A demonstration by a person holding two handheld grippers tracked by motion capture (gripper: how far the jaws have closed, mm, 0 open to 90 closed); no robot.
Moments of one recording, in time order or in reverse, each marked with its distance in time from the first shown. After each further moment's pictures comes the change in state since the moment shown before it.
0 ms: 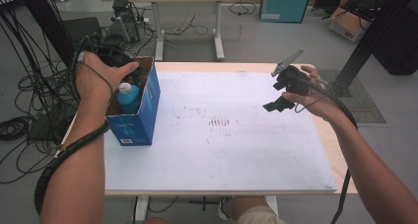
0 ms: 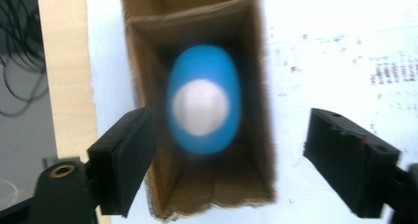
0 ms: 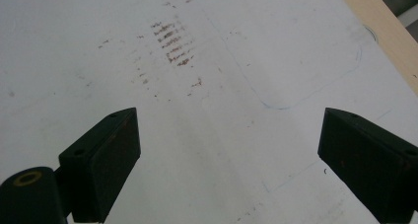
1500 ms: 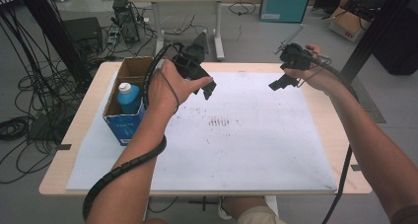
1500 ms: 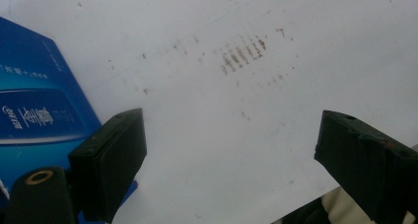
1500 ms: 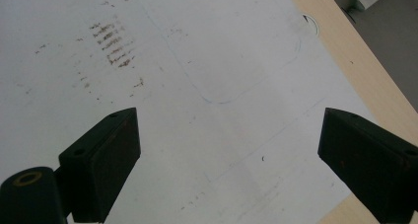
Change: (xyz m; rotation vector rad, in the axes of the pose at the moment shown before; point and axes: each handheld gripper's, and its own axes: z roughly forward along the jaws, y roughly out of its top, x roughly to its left) left arm -0.156 0.003 0.015 0.005 -0.156 0.340; right arm -0.055 0.026 -0.010 0.093 -0.073 0.030
